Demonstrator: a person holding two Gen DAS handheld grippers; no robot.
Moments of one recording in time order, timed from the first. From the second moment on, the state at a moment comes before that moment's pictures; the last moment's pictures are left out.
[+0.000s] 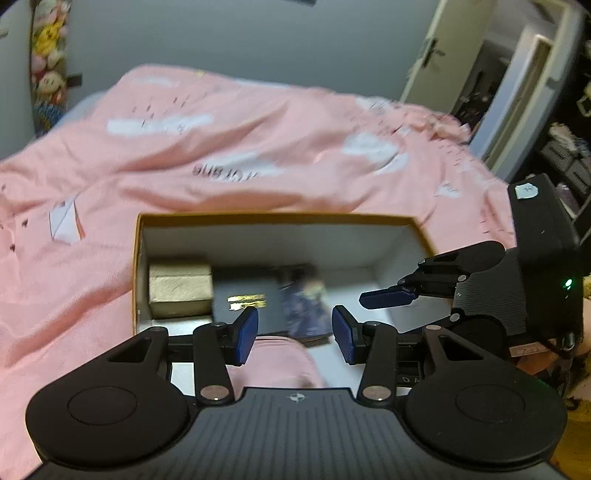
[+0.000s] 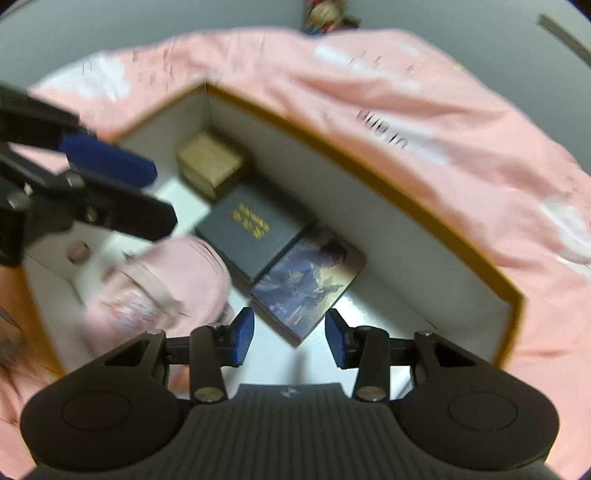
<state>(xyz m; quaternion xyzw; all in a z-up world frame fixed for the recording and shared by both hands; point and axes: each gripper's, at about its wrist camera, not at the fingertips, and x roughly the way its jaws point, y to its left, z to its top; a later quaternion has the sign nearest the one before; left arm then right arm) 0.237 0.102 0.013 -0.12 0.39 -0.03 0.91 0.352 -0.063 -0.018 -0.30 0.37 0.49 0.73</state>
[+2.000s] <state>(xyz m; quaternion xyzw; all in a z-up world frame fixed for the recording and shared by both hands) 0.112 0.023 -0.027 -0.12 0.45 -0.13 0.88 0.178 -0.218 -0.018 -0.42 0.45 0.44 0.65</state>
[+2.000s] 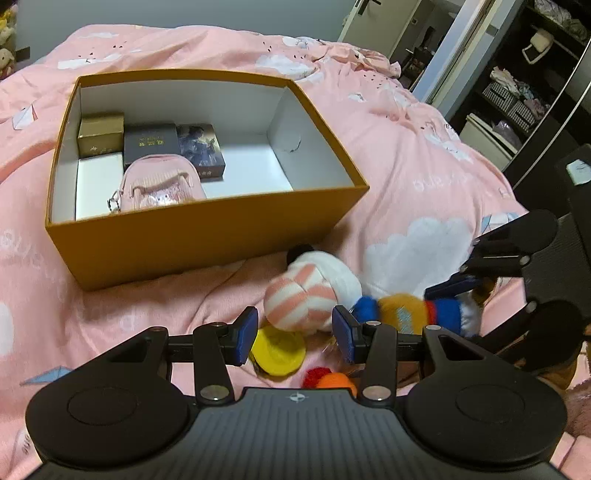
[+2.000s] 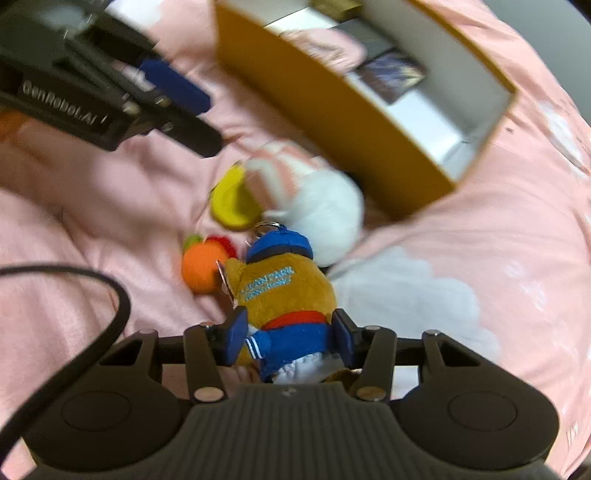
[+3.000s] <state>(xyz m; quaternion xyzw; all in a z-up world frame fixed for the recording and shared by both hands) 0.238 0.033 -0.135 -0.32 0.62 -0.22 0.68 0.258 -0.249 -0.033 -0.09 0.52 0.35 0.77</state>
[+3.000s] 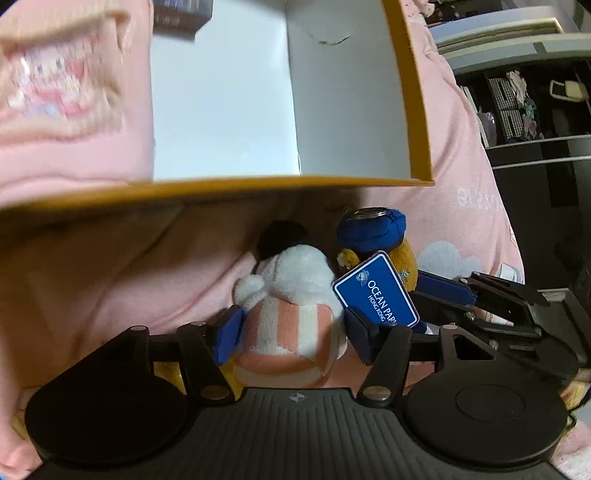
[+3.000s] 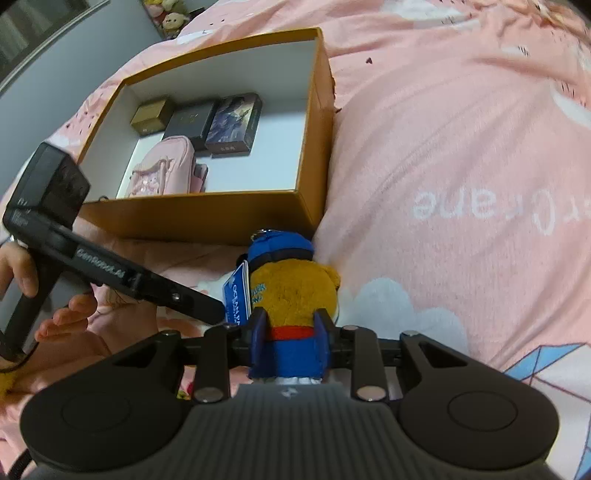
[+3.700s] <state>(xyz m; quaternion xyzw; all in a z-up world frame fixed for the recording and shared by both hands) 0.111 0.030 -0.040 -0.12 0.40 -0.01 0.91 0.164 -0.196 -0.041 -0.32 0.39 0.39 0.77</state>
